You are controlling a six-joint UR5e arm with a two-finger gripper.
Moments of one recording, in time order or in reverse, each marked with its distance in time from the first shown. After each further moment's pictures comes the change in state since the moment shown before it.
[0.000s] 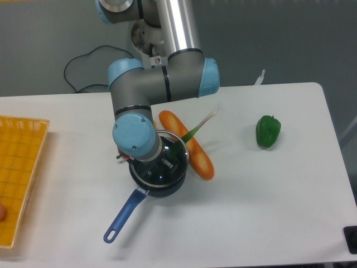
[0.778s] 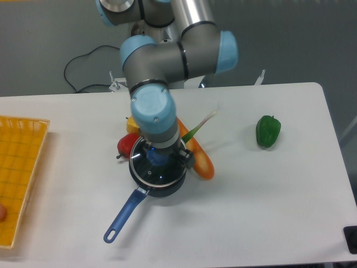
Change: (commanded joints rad) arm 0.135 0.097 0.017 0.058 -0.038 0.081
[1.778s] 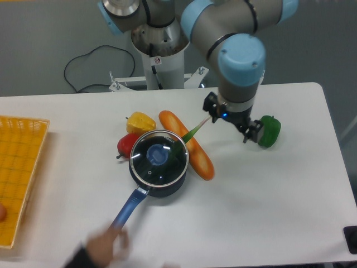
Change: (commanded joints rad) arm 0.276 0.095 -0.052 -0.003 0.003 0.393
